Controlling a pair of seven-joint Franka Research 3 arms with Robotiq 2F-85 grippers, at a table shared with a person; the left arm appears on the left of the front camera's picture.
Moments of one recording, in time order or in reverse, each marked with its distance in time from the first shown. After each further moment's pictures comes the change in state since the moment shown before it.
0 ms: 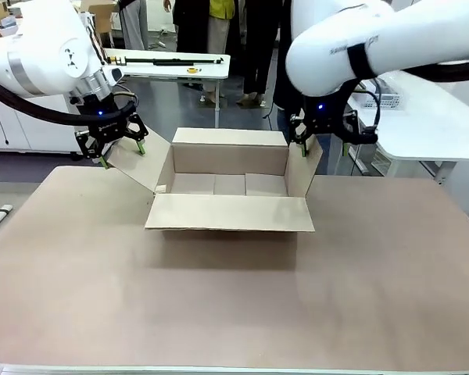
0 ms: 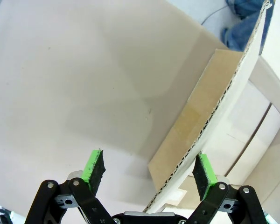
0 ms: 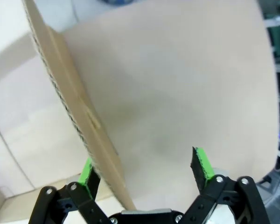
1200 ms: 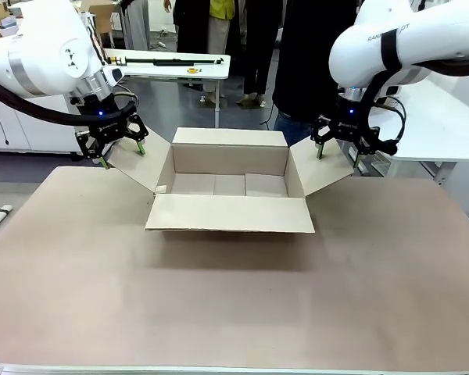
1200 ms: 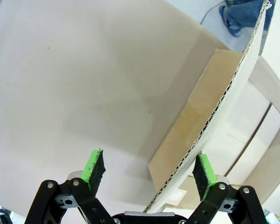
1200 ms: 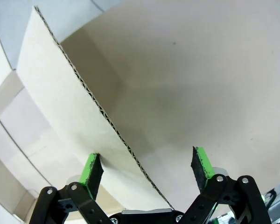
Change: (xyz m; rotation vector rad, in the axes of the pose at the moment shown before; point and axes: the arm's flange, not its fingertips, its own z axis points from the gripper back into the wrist) left arm 0.000 0.000 0.000 0.000 0.000 0.000; right arm 0.049 -0.056 -0.049 0.190 0.160 -0.144
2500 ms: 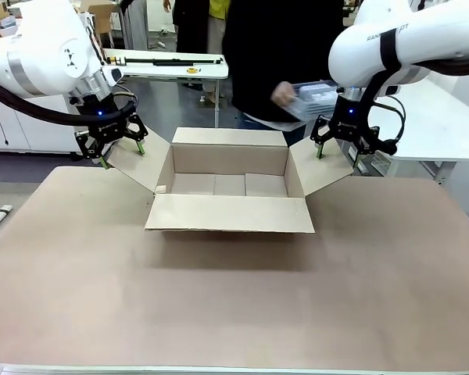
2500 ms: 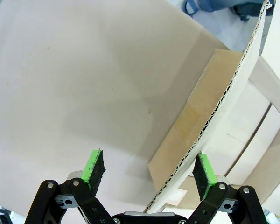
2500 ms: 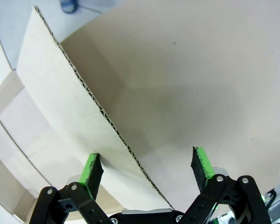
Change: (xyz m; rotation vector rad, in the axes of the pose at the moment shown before) left arm 0.000 0.000 0.000 0.000 0.000 0.000; right arm 0.000 0.000 0.000 0.000 0.000 0.000
